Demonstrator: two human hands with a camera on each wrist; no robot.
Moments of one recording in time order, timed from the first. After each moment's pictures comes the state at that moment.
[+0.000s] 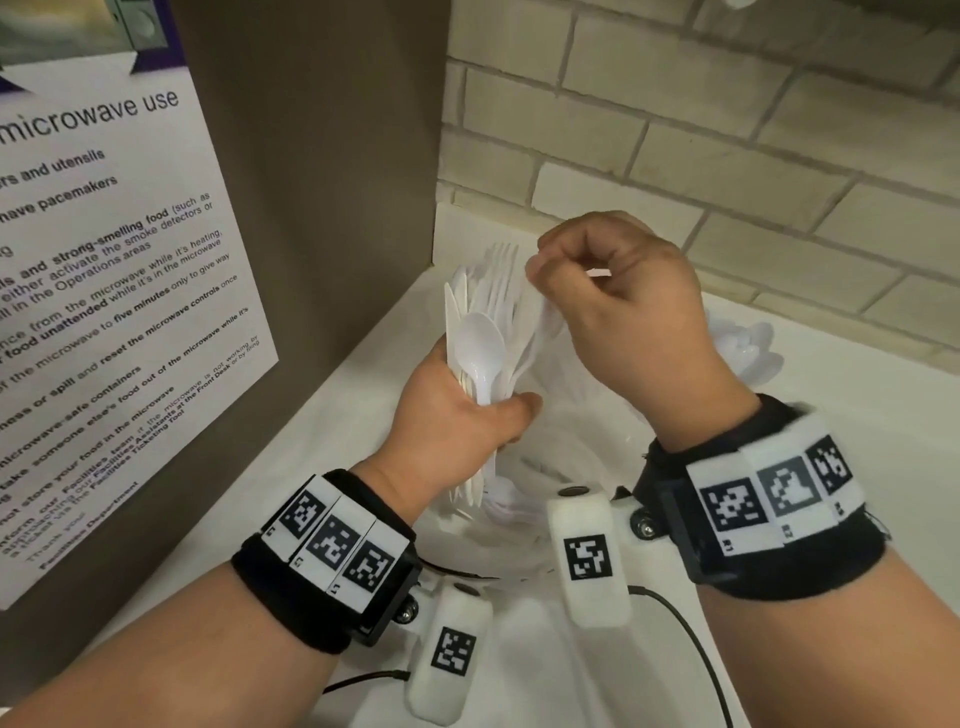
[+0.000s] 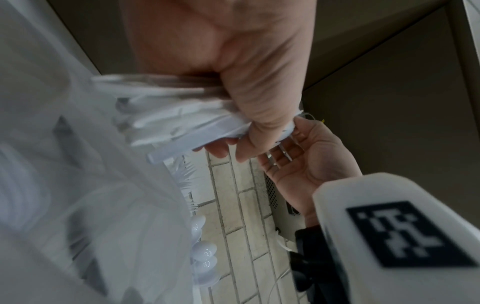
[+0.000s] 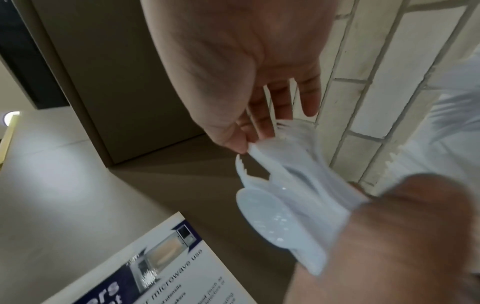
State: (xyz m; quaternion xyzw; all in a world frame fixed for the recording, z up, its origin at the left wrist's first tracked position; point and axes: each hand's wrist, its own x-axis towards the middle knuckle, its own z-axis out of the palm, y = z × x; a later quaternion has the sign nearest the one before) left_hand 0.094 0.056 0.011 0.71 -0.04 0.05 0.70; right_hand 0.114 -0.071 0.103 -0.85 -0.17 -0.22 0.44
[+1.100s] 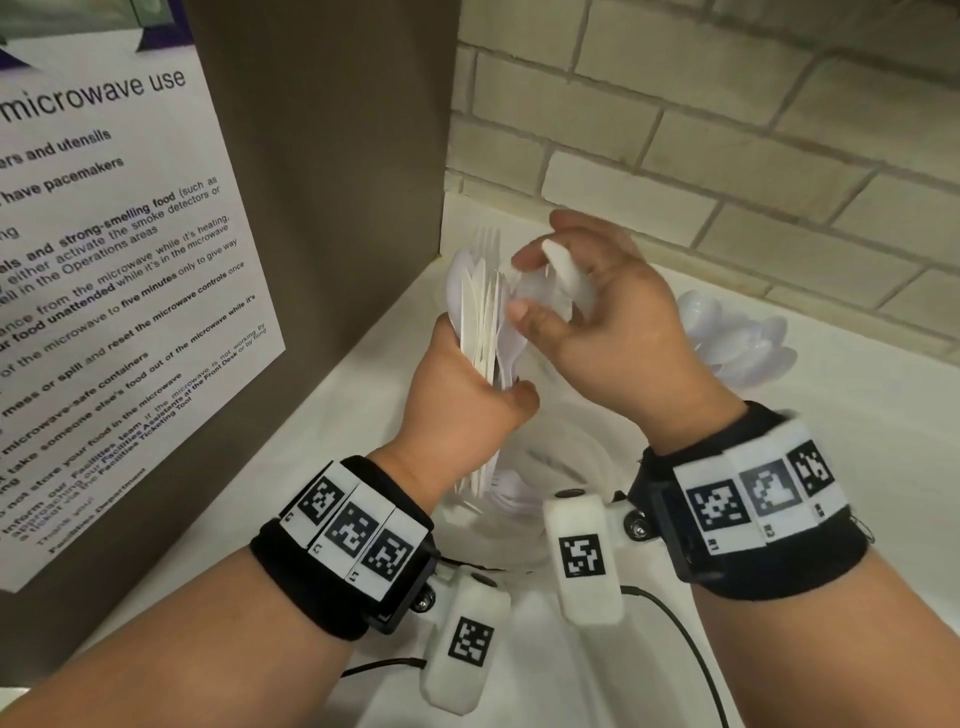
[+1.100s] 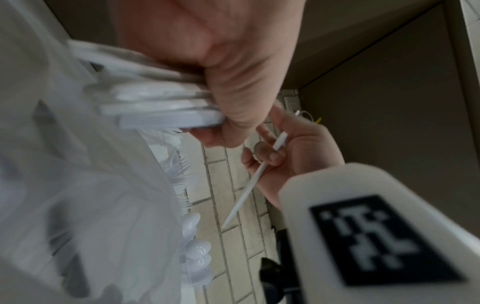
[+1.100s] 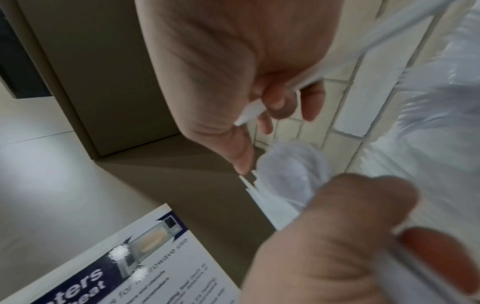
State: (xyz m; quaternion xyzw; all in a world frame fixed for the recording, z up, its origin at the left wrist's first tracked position) left_hand 0.100 0.051 0.009 0.75 0.00 0.06 0.66; right_hand 0.116 -0.070 0.086 -0.89 -0.19 -0.16 0.37
